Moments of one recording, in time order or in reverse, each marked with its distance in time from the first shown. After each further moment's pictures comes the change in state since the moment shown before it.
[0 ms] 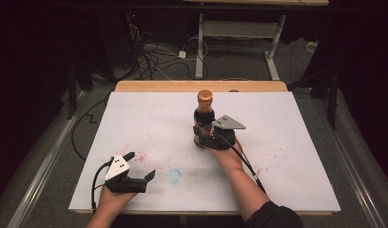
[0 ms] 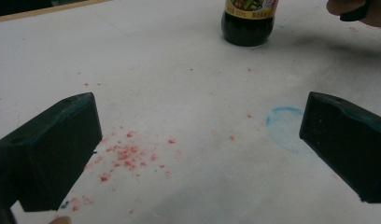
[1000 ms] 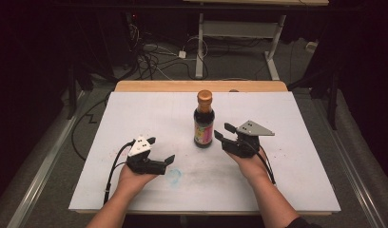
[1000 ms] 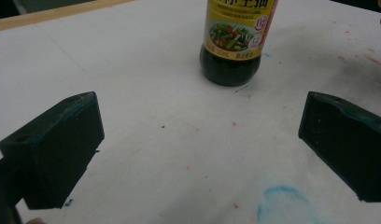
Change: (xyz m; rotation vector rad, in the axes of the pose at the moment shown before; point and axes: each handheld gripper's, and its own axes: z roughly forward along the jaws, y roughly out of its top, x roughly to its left) left arm -0.025 0.017 0.073 0.069 -0.070 -0.044; right arm -0.027 -0.004 -0.067 -0.002 0.017 0.021
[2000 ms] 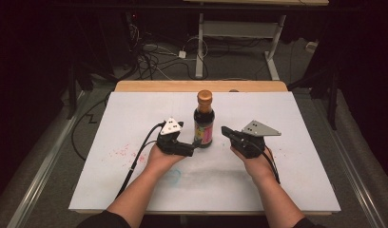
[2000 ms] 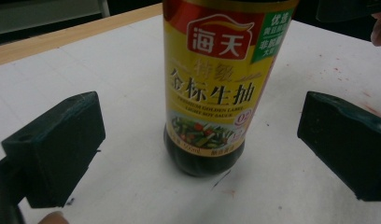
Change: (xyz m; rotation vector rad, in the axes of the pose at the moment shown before) left arm -0.032 0.009 0.087 0.025 -0.091 0.002; right arm -0.008 0.004 -0.011 -0.022 0.065 -0.053
